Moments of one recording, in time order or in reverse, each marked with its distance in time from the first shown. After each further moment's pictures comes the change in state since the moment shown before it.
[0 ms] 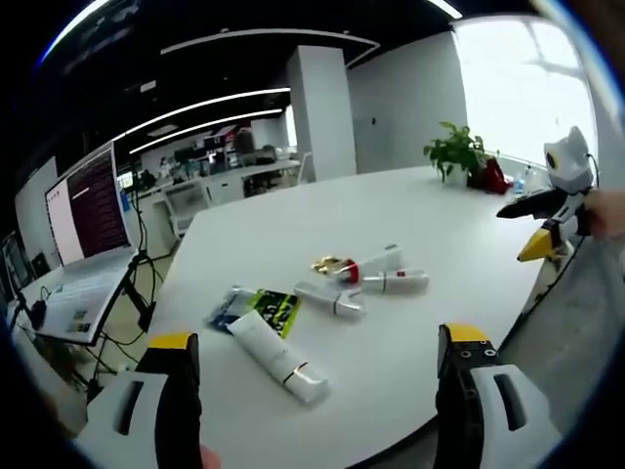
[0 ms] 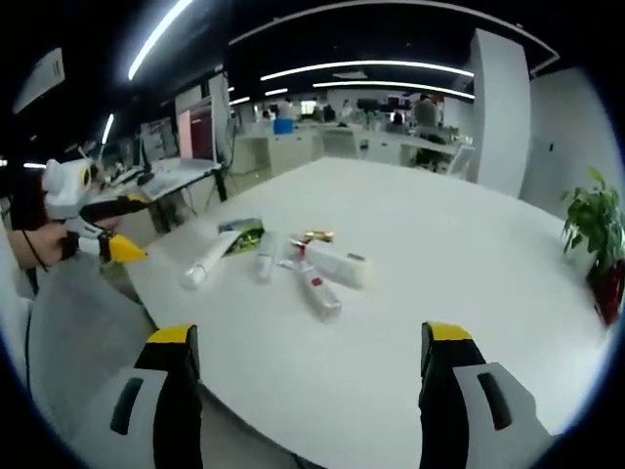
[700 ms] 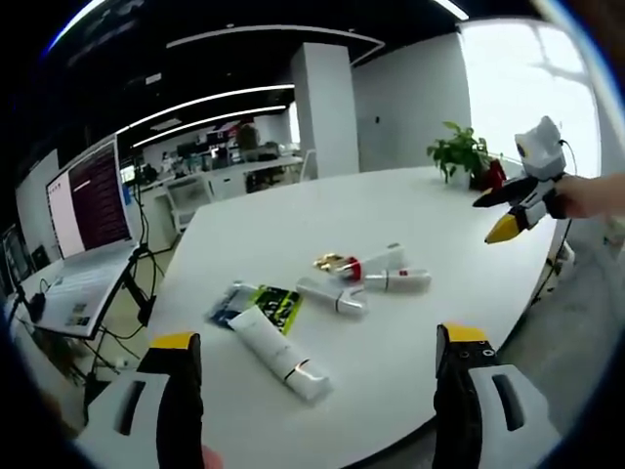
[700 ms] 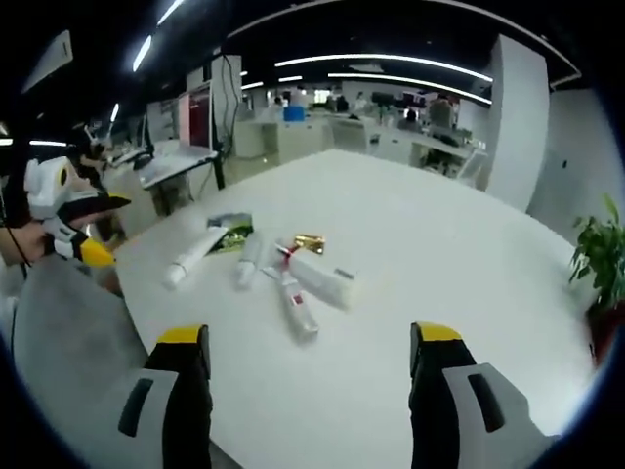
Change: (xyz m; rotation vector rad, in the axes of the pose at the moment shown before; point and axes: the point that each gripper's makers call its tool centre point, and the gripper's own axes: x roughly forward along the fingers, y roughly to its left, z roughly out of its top) left arm 0.001 0.006 -0.005 -0.022 0.013 0.006; right arm 0.040 -0.026 0.027 -0.095 0.060 0.028
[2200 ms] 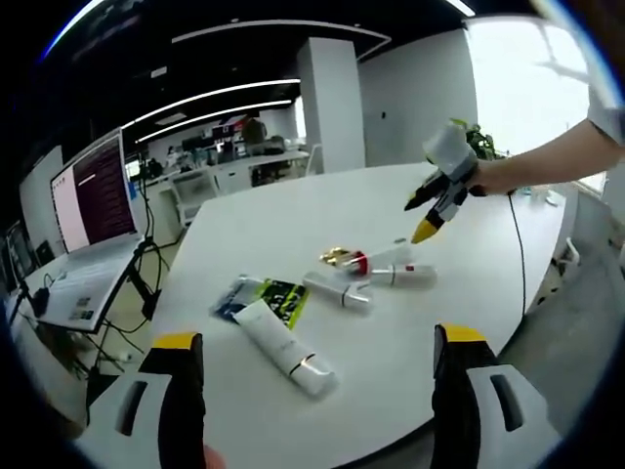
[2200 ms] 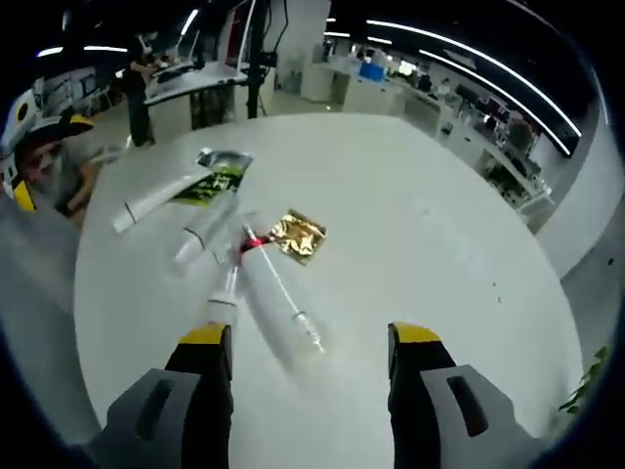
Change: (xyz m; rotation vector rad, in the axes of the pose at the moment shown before) left arm -0.002 -0.002 0.003 -0.011 0.020 0.027; right arm 0.155 -0.044 0.018 -0.353 0.223 0.191
